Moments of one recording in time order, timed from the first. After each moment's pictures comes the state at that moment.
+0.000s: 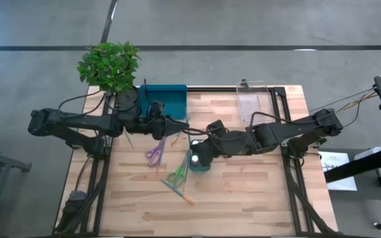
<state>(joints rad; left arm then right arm) 0.00 1.22 0.93 0.37 0.06 -1.00 0.29 1.58 1.59 -0.48 0.38 1.16</state>
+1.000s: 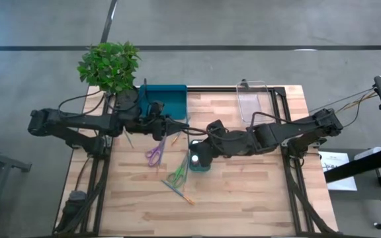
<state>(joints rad) 0.00 1.22 0.93 0.35 0.06 -0.97 0.30 1.58 1.59 -0.44 0.39 1.12</state>
